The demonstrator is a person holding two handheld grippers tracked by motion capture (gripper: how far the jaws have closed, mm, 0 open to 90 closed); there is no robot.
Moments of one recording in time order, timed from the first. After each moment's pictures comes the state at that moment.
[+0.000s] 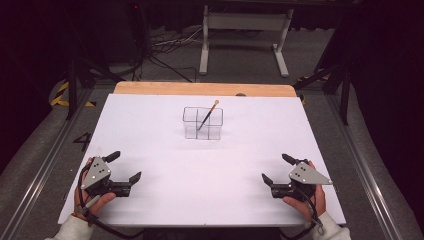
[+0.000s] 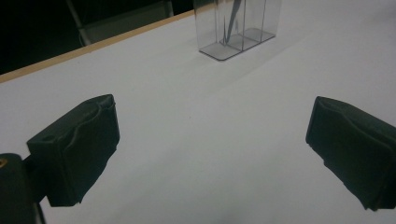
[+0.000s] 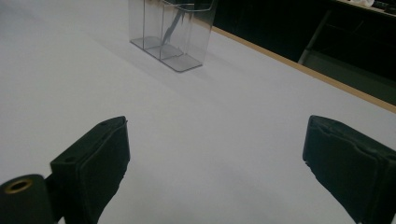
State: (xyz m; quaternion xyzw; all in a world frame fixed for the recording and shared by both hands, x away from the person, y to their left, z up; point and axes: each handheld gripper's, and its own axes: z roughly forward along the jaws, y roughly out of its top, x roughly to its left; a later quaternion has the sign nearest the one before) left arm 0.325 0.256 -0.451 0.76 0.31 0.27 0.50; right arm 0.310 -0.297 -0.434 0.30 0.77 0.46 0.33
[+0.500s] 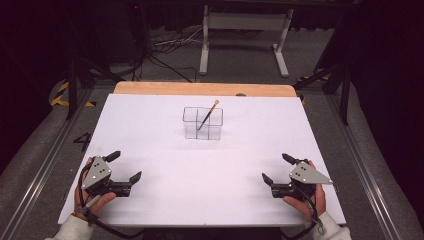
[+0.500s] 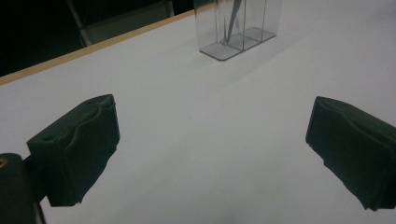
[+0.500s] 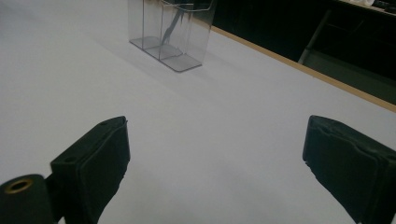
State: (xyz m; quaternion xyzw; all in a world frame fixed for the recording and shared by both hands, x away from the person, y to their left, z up) left arm 0.325 0.256 -0.451 0.76 0.31 0.27 0.50; right arm 0.311 -0.297 -0.434 0.30 0.77 0.46 0.33
